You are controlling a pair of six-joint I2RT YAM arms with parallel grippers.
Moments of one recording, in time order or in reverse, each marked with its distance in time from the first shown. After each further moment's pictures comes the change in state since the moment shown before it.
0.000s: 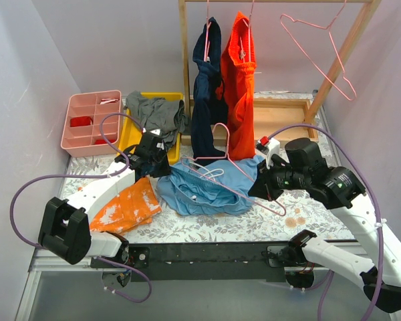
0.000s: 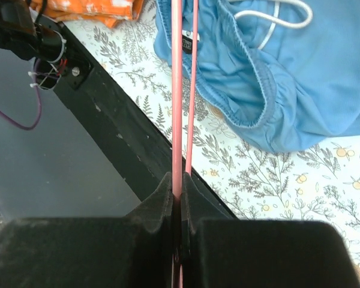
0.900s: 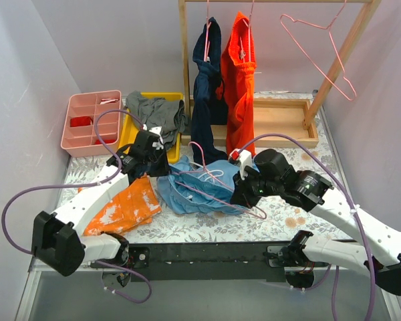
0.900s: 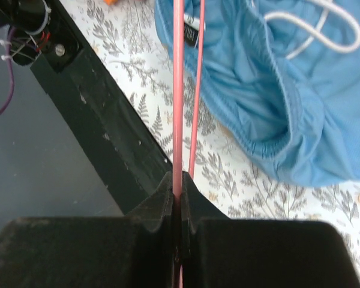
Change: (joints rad) left arm -0.009 -0.073 0.050 -0.094 0.037 0.095; right arm 0.241 0.084 -0.153 0.196 0.127 0.014
